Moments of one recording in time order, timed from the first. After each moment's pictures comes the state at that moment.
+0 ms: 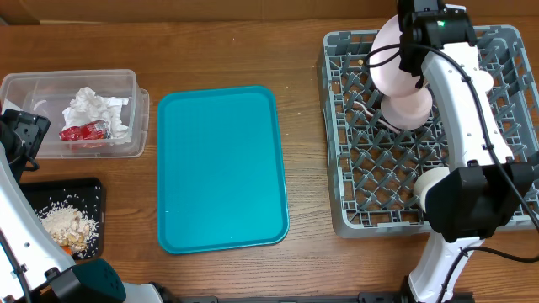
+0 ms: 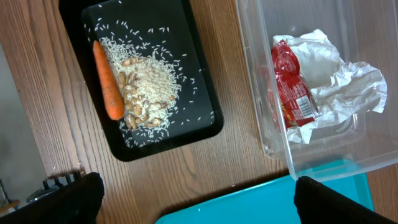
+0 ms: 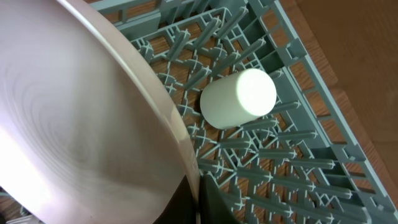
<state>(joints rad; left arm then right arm) 0.57 1.62 1.87 -1.54 -0.19 -0.78 0.10 2.04 2.05 -1.23 0.64 0.43</state>
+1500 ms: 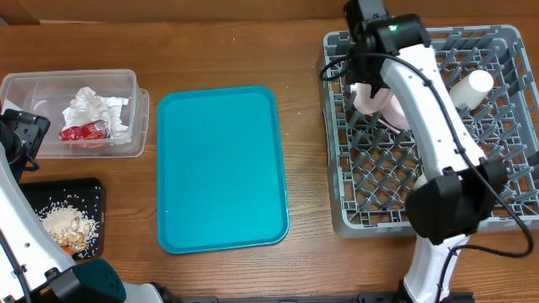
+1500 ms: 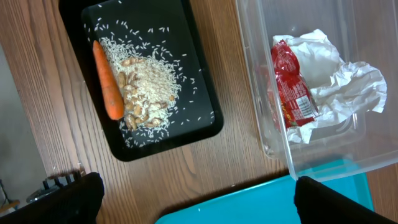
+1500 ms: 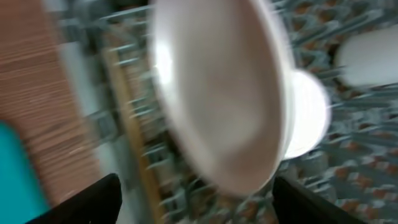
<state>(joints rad) 0.57 1.62 1.87 -1.54 -0.19 -0.78 0.27 2.04 2.13 -1.35 0.30 0.46</state>
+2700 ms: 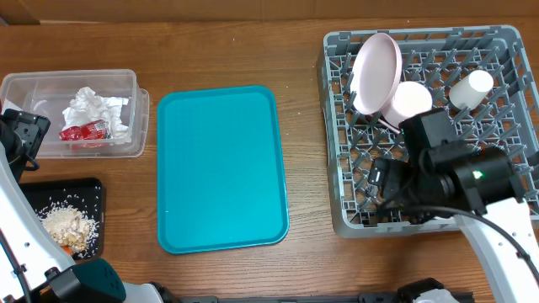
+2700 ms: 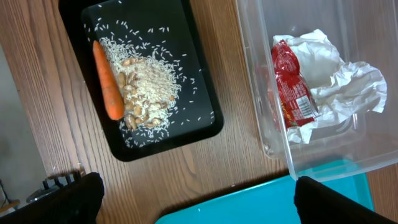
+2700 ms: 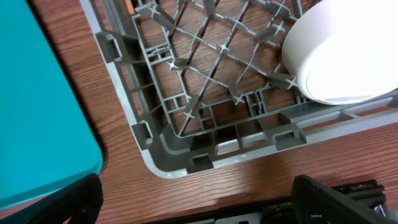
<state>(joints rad) 0.57 1.62 1.87 -1.54 -0.19 -0.78 0.29 1.21 1.32 -1.48 0.03 0.57</state>
